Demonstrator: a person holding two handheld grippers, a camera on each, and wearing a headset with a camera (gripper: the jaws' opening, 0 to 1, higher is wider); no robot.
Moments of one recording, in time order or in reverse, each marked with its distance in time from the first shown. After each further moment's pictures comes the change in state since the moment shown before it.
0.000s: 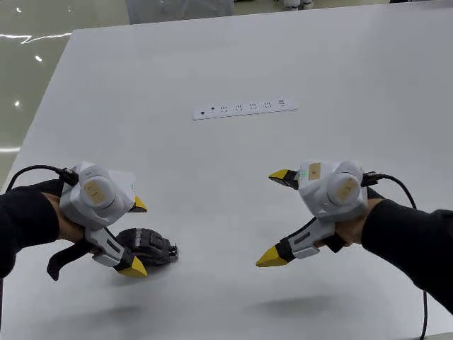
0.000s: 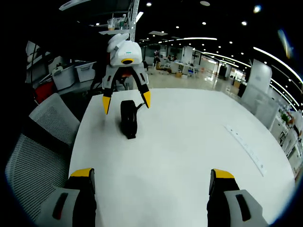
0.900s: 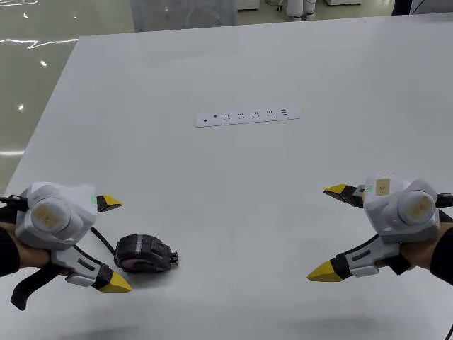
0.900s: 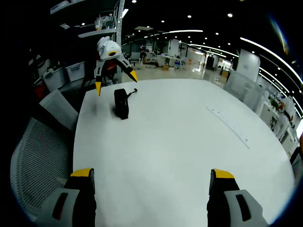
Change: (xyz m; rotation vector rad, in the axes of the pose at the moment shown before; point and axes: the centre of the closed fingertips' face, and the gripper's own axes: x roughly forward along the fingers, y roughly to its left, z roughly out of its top) left arm -0.030 0.007 -0.016 -0.068 -0.111 0.163; right arm -0.071 -0.005 -0.050 0.081 0.056 -0.091
